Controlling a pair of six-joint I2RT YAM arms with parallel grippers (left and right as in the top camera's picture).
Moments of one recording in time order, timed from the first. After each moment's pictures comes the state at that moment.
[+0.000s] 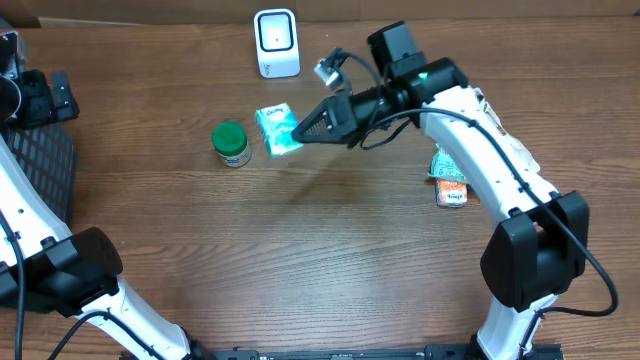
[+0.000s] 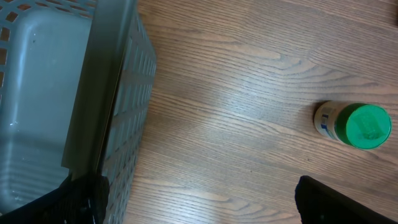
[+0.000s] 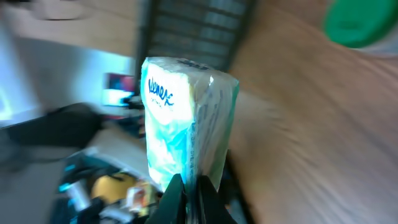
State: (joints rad) left arm 0.51 2.05 2.50 -1.68 0.09 0.20; right arm 0.38 1.96 1.76 -0.90 -1.30 0.18
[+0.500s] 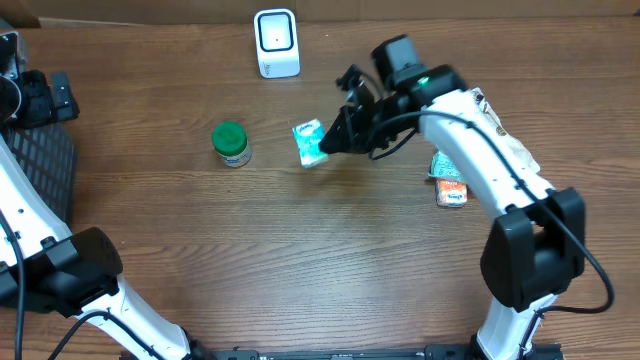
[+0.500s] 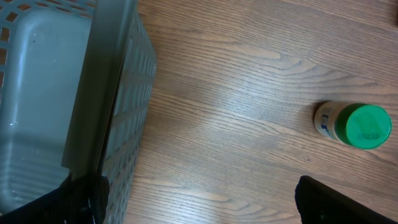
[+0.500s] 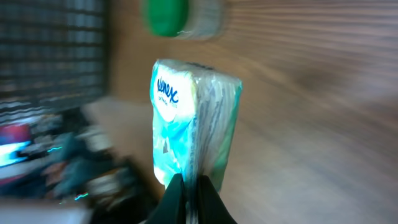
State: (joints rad) left arm 0.51 2.05 2.50 -1.68 0.09 0.20; right arm 0.40 1.96 1.68 -0.95 -0.71 0.23
